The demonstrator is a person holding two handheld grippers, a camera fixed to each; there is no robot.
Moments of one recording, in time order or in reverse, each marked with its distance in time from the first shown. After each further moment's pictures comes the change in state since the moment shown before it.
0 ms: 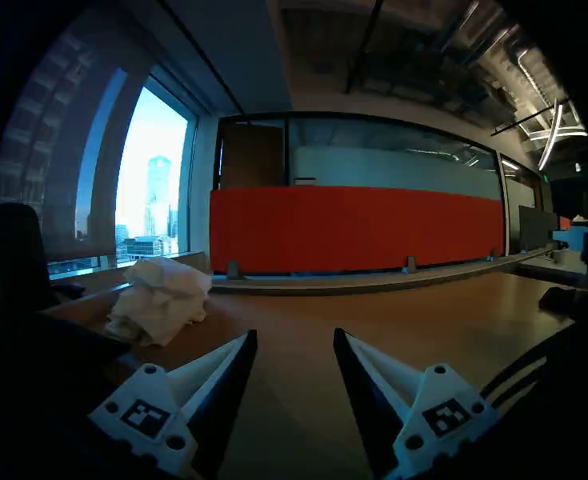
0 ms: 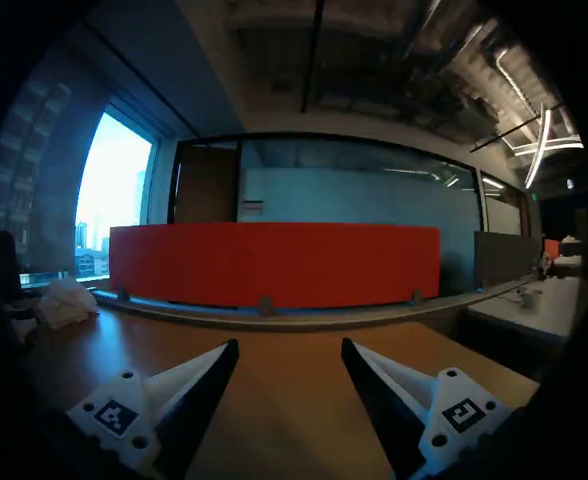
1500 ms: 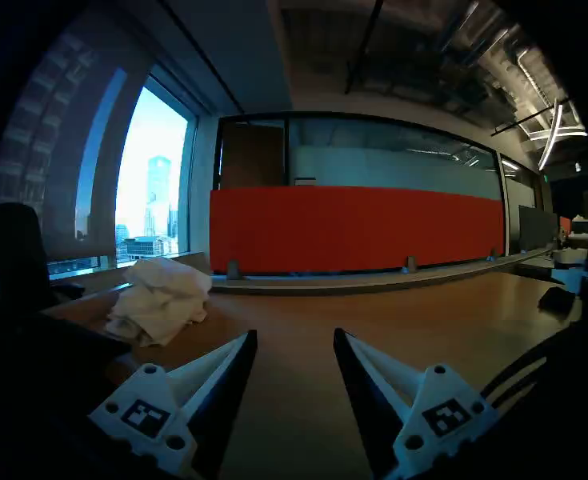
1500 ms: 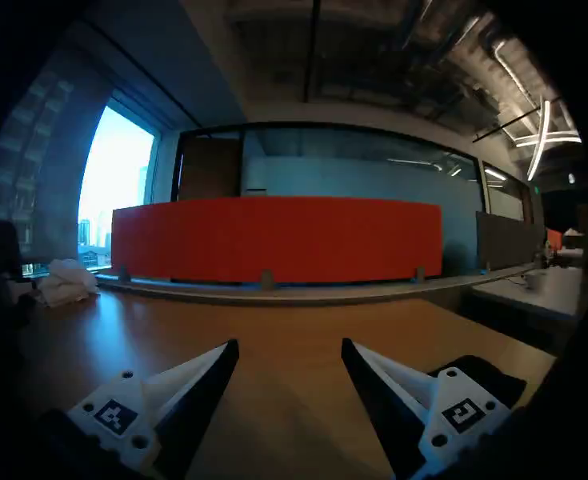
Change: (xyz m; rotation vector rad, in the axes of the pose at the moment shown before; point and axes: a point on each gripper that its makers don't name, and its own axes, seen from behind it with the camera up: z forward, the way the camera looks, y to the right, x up) left arm 0.000 0.000 0.000 0.000 0.000 0.000; right arm -0.070 0.008 -0.005 0.015 -0.035 0.011
